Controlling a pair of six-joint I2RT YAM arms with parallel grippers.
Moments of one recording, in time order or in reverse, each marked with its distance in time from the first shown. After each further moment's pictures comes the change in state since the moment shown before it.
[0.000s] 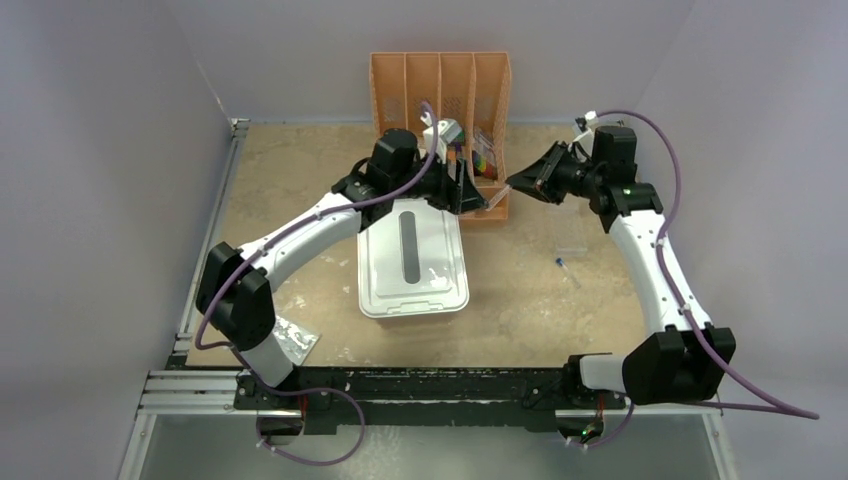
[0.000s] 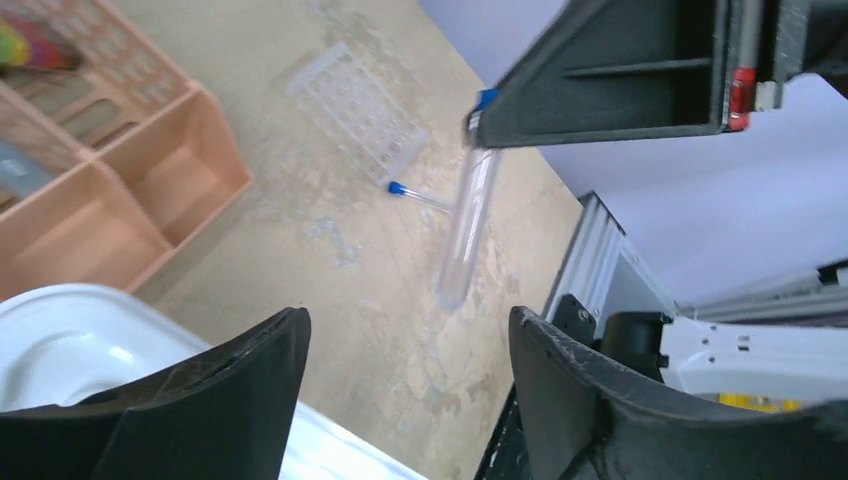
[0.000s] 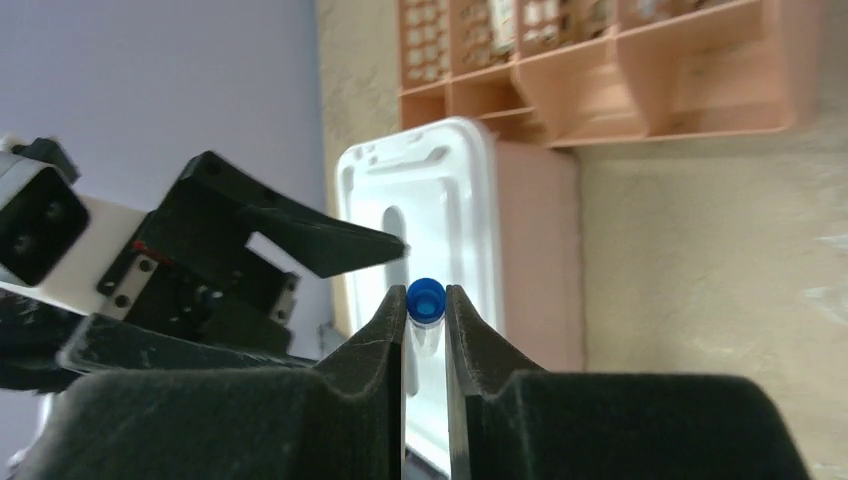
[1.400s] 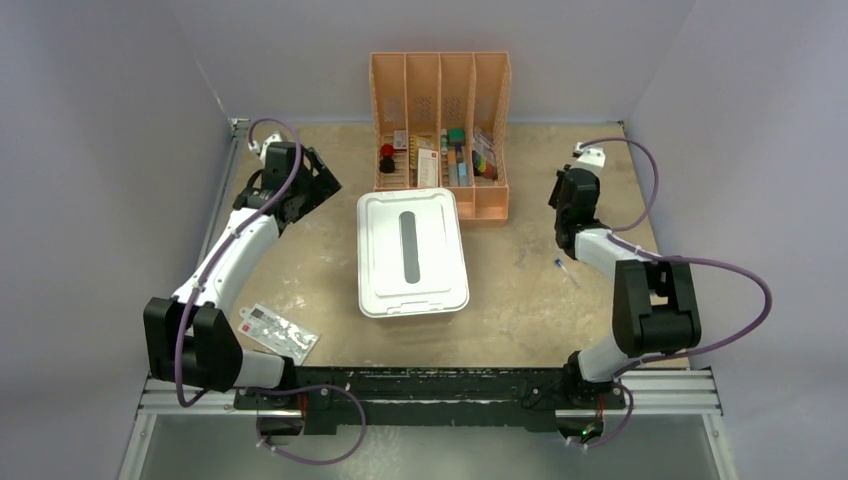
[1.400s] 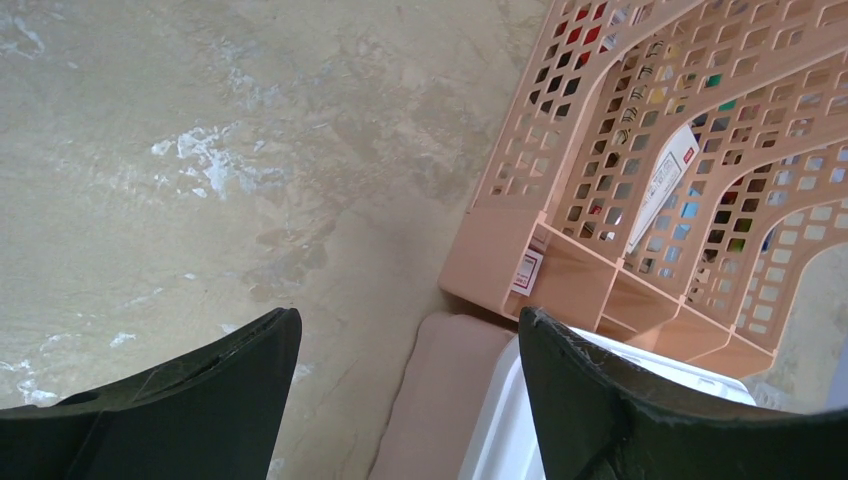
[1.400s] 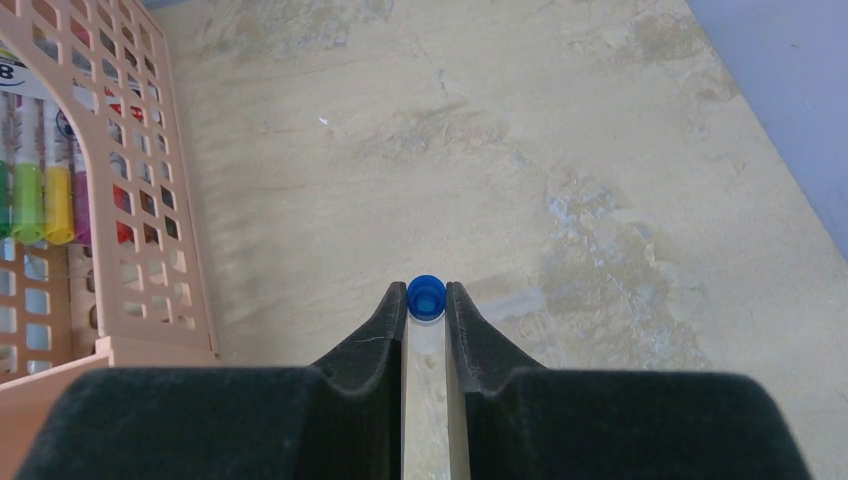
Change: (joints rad) left arm 0.512 -0.304 -0.291 -0.380 -0.669 -0.280; right arm 0.021 0.232 -0.457 0.895 0.970 -0.627
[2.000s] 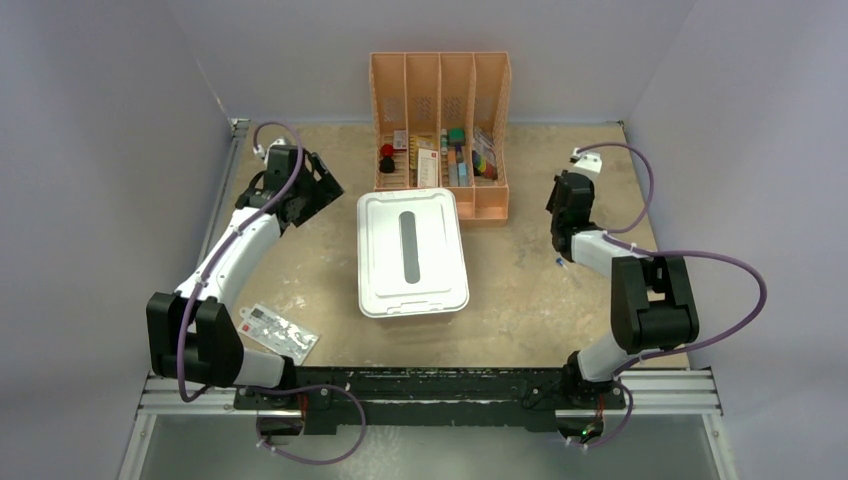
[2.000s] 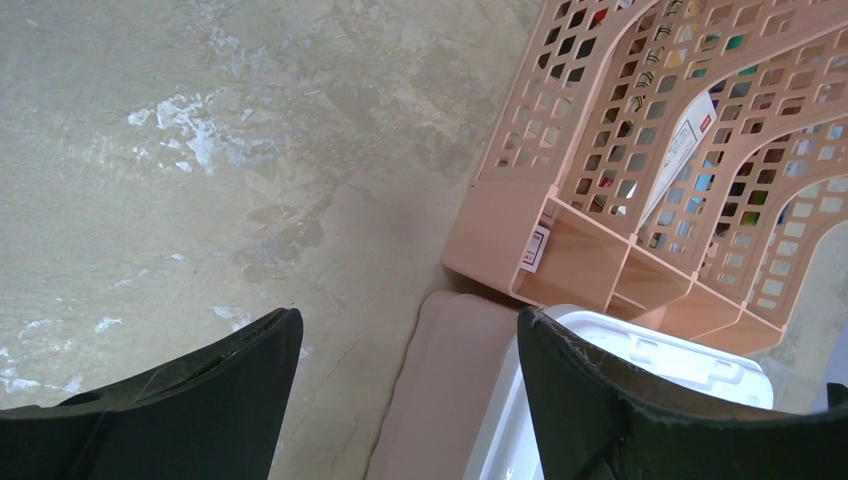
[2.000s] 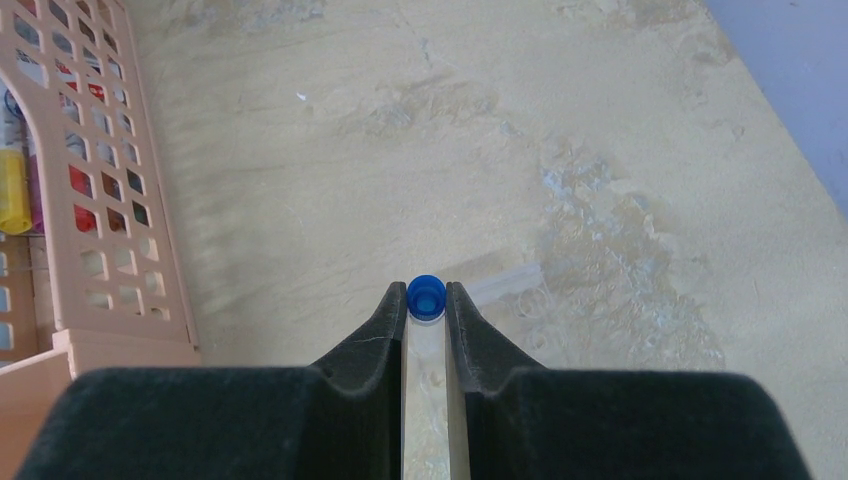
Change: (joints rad) left arm 0.012 0.020 -0.016 -0.015 0.058 -0.006; right arm 0.018 0.040 -0.027 0.045 0.053 0.016
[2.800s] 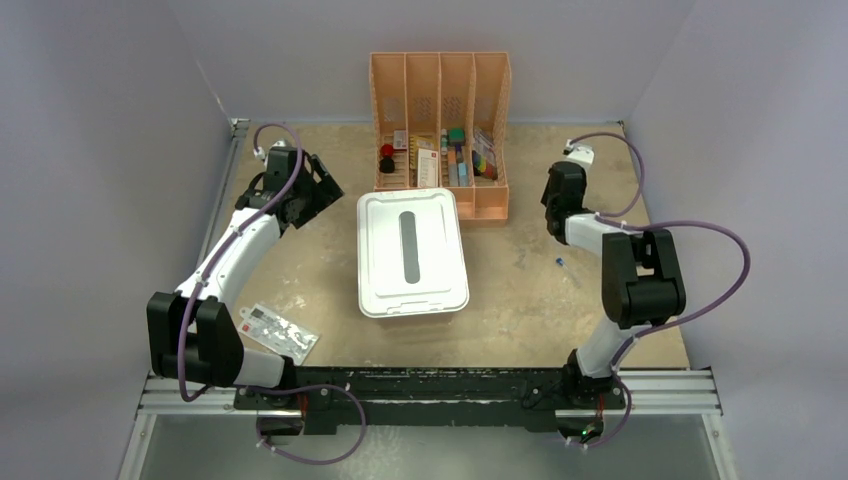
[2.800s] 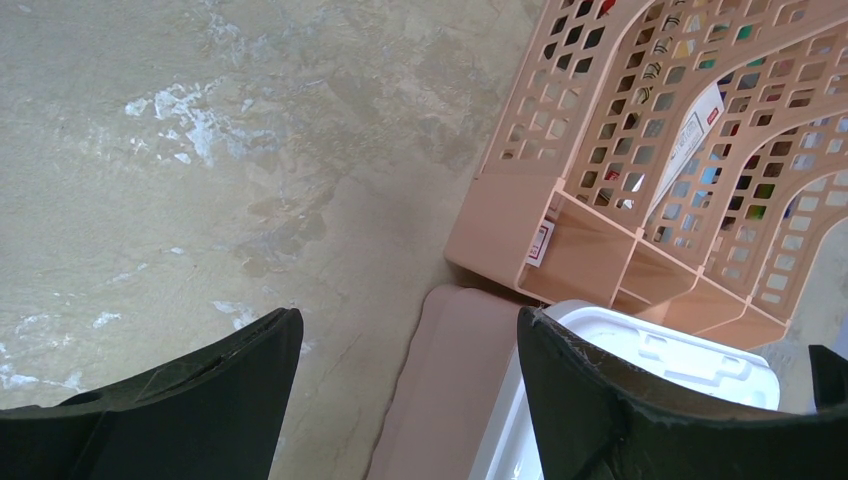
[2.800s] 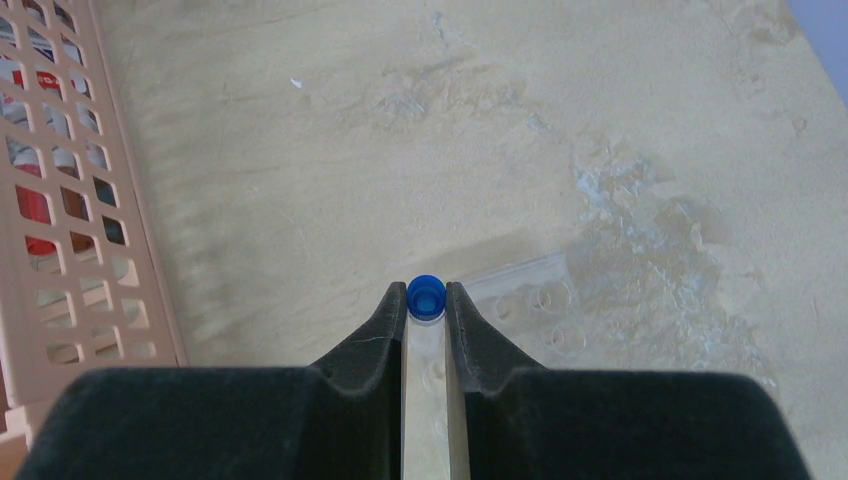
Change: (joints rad) left arm 0.006 0.000 -0.012 0.001 0.019 0.000; right arm 0.000 0.141 0.134 -0.097 -0.003 0.037
